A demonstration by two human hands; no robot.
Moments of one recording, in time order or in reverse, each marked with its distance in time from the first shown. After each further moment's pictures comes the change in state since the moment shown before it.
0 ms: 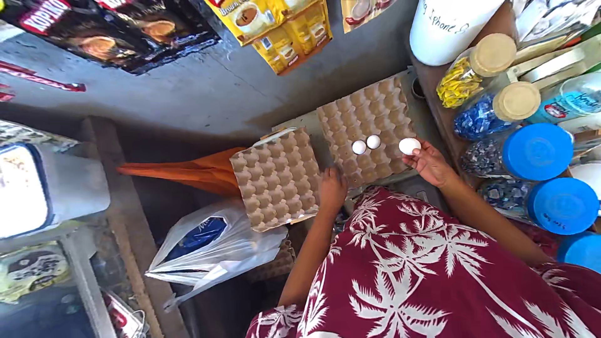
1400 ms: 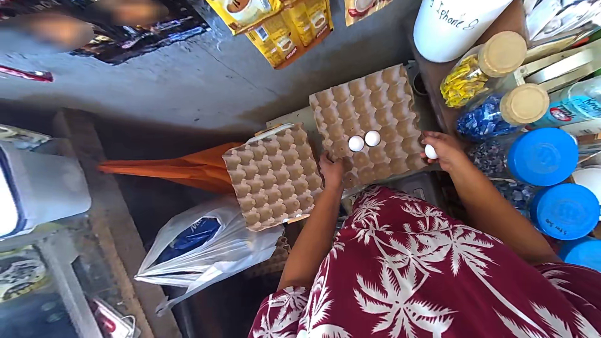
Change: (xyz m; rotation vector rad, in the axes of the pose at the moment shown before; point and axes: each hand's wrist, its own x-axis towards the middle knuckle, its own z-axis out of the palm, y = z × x) left_hand 0.056 0.011 0.021 -0.857 0.188 -0.456; right_hand 0.029 -0.047 0.011 -0.631 0.462 0.338
